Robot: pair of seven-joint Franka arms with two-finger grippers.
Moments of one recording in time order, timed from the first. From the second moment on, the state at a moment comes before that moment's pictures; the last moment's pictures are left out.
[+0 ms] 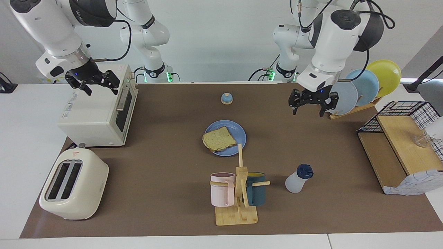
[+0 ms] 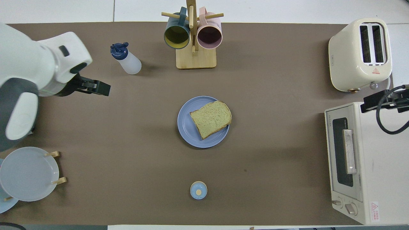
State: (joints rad) left arm -0.29 0.01 0.04 -1.66 0.06 1.74 0.03; right arm 0.08 -0.01 -0.15 -1.62 0.01 1.49 -0.05
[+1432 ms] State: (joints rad) left arm -0.04 -0.04 0.02 -1.57 0.03 1.53 0.24; right arm 0.08 -0.01 -0.15 -1.62 0.01 1.49 -0.05
